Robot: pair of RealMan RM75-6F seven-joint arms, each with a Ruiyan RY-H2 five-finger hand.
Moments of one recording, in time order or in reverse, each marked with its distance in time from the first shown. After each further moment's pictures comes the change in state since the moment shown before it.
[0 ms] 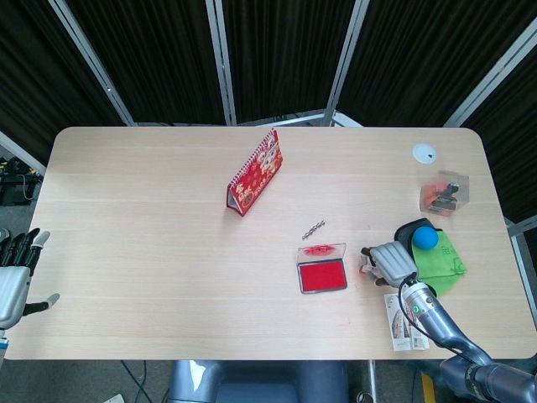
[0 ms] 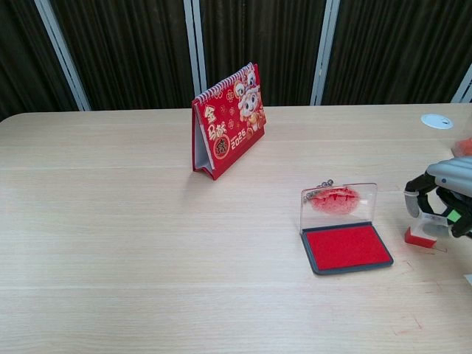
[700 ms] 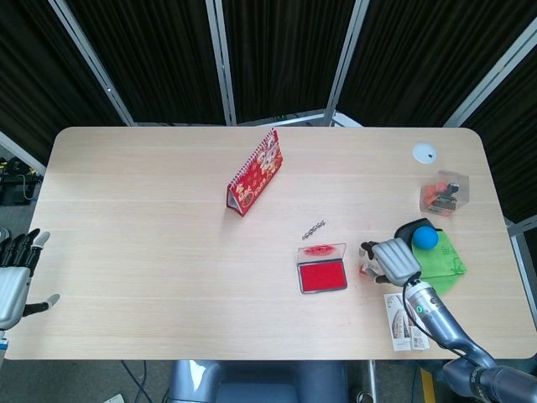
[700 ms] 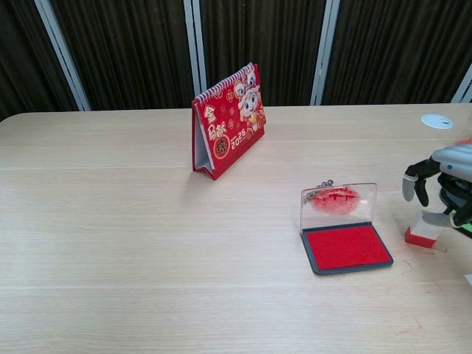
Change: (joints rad) left arm 0.003 0.004 0.002 -0.003 0.004 0.004 -0.006; right arm -0.018 0.049 0.017 -0.069 -0.036 0.081 0.029
